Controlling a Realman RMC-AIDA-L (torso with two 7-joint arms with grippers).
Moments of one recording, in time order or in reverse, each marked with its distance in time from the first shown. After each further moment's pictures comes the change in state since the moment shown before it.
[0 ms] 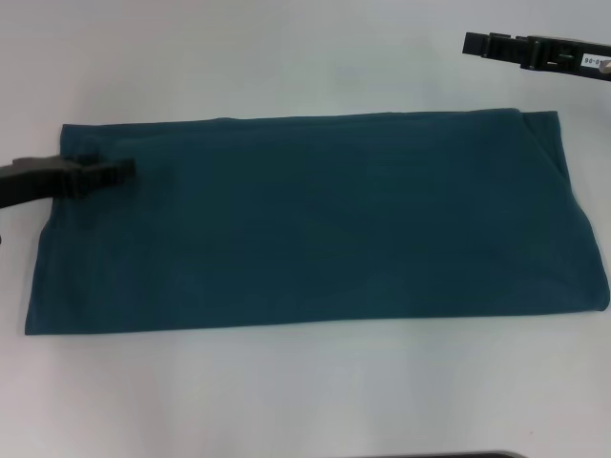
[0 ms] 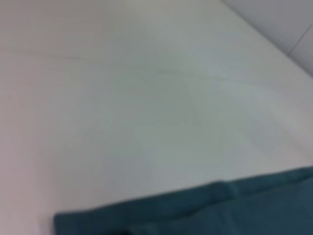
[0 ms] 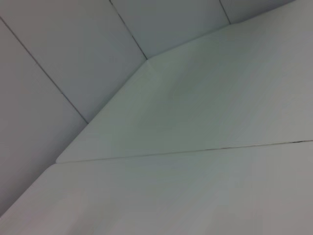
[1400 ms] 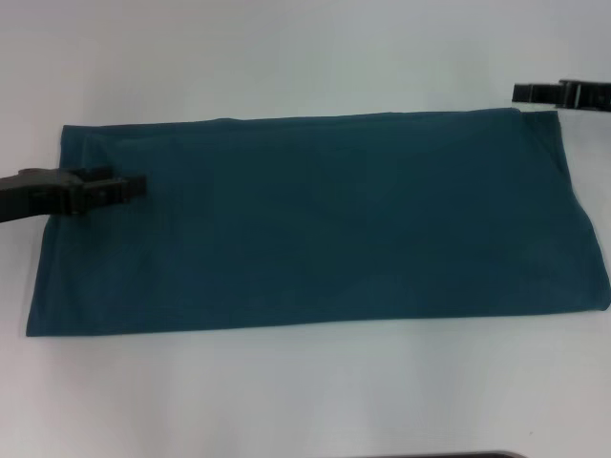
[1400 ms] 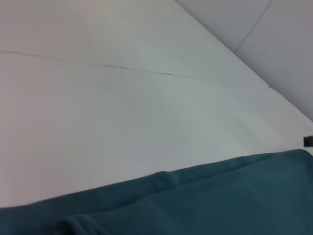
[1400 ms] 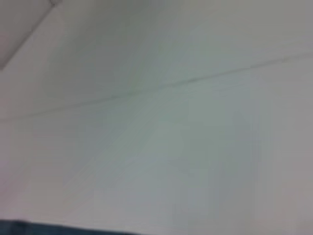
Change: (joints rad) left arm 0.007 -0.001 -0.060 -0.062 0.039 0.205 0.002; right arm -0.009 -0.031 0.009 -0.008 -0.208 -0.123 0.146
